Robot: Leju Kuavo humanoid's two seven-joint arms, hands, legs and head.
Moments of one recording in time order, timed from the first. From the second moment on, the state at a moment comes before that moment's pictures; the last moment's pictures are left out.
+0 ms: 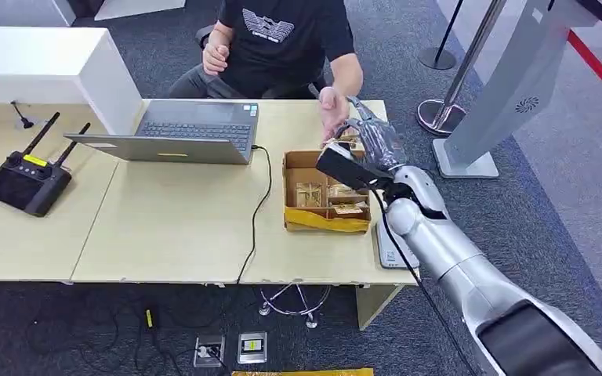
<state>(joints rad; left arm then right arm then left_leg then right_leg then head) -0.19 0.19 1.32 -0.18 -1.44 -0.21 -0.14 -0.87 -0.12 0.66 -0.78 0.58 -0.19 -0.23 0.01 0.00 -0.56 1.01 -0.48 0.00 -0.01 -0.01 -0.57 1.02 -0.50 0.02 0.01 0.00</state>
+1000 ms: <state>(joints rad) -0.19 0.19 1.32 -0.18 -1.42 -0.21 -0.09 -0.94 -0.05 0.67 -0.57 0.62 -0.24 -0.22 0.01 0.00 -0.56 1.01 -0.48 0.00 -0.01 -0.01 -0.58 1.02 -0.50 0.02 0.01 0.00</state>
